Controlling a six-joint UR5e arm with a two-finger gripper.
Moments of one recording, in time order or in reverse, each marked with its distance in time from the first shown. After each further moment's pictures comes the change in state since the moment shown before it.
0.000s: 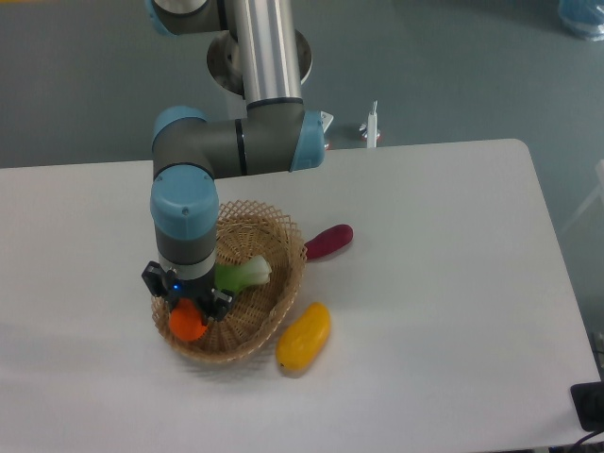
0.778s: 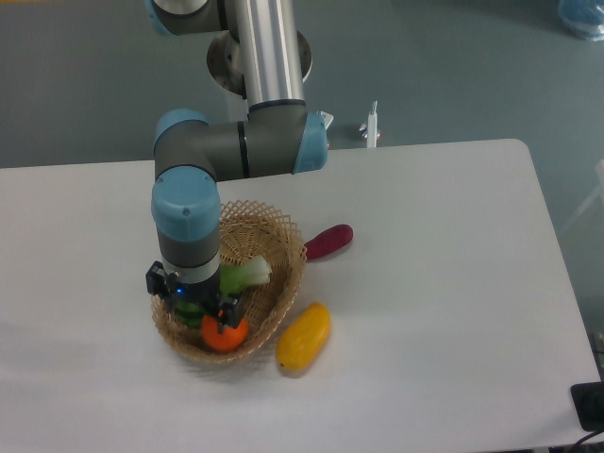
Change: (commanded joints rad) arm 0.014 0.031 0.043 0.009 0.081 0.054
